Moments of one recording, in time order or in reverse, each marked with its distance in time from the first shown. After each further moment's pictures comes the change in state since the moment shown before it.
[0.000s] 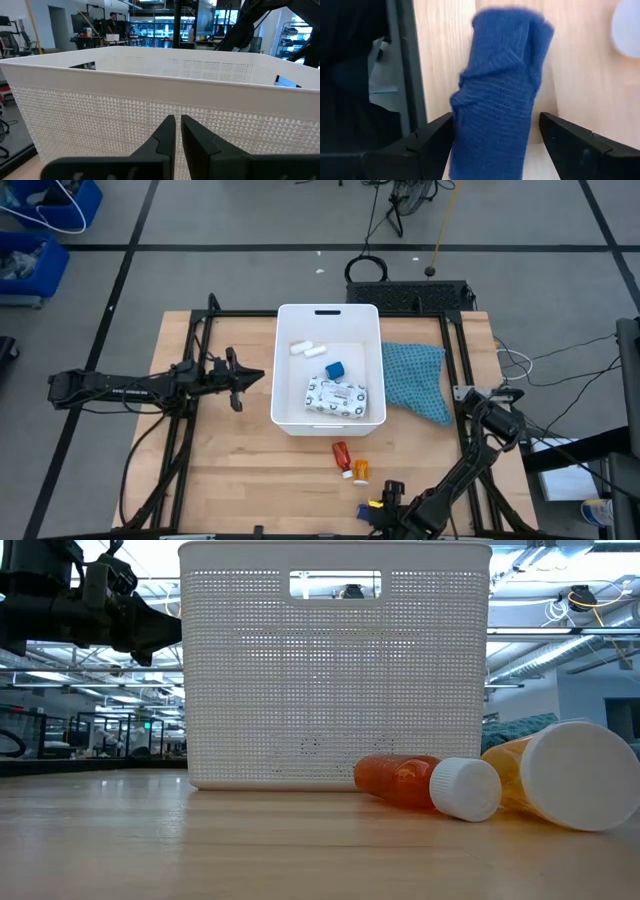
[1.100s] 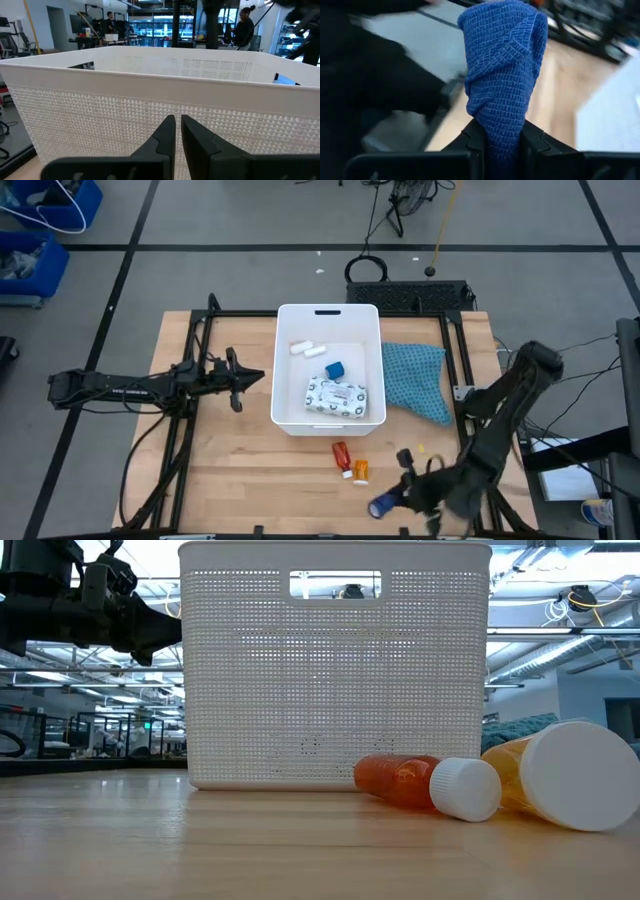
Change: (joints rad) left arm 0.000 0.000 0.000 -0.003 0.004 0.010; right arm 0.025 -0.652 -0.319 0.385 0.274 -0.847
